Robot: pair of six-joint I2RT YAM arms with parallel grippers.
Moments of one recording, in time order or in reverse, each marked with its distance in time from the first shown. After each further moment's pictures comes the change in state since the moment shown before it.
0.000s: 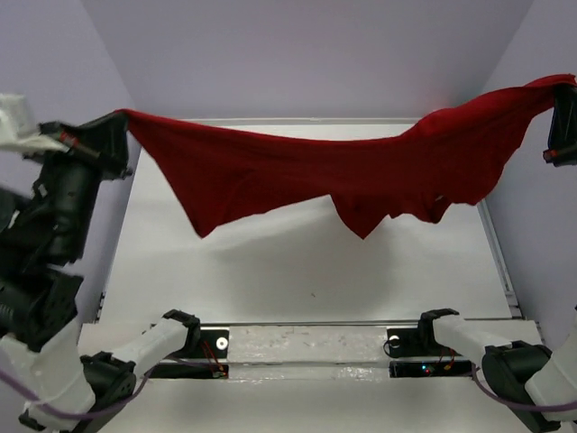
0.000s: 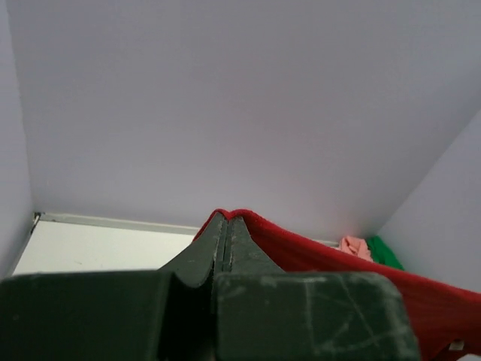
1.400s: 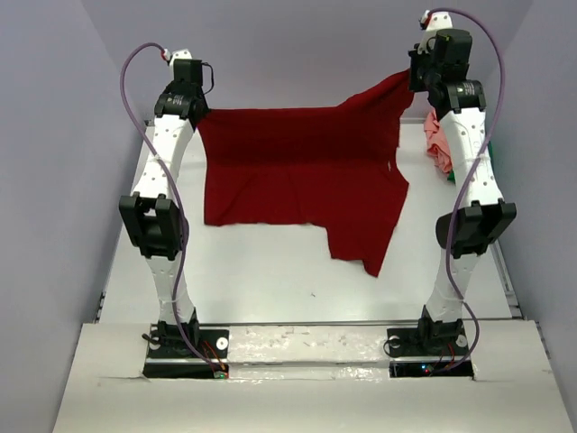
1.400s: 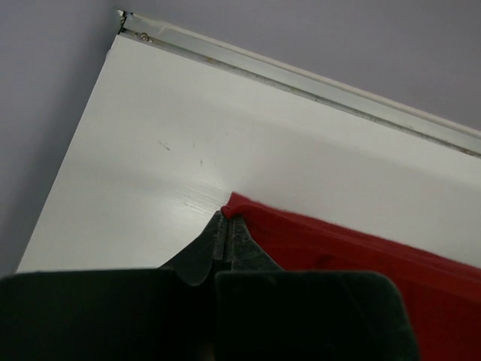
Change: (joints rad) left arm 0.225 0.972 0.109 0.043 -0.136 0.002; right arm -0.059 0.911 0.149 0.037 0.038 -0.027
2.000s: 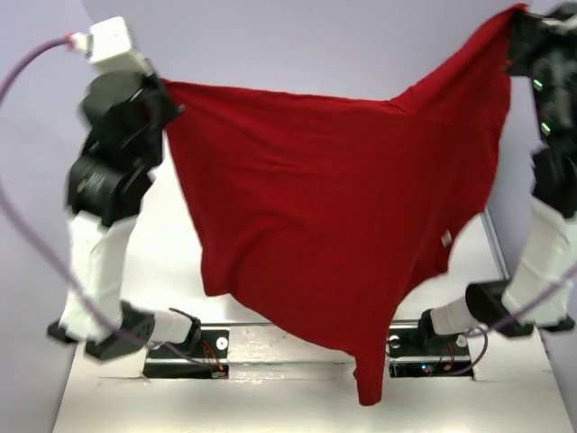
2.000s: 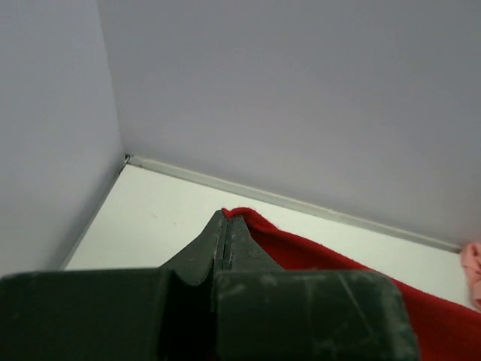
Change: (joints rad) left arm -0.328 -0.691 0.013 -0.098 -0.246 0.055; right arm 0.006 -0.553 0.135 -0.021 0.017 0.101
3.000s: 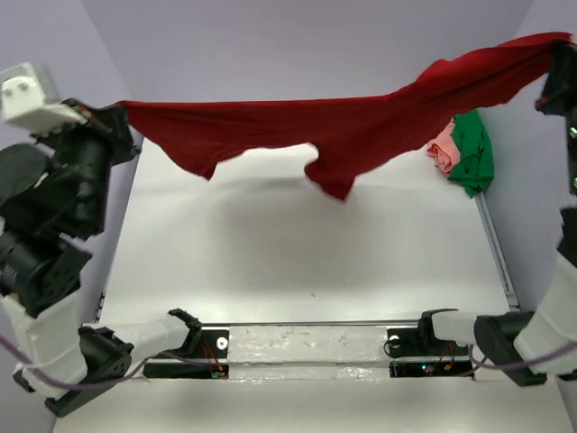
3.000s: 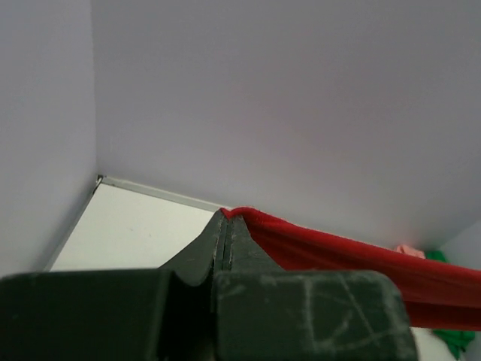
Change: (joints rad) left arm -0.096 -0.165 -0.003 -0.050 -0.021 -0.008; right arm 0.000 -0.135 -0.114 -0.040 0.081 -0.045
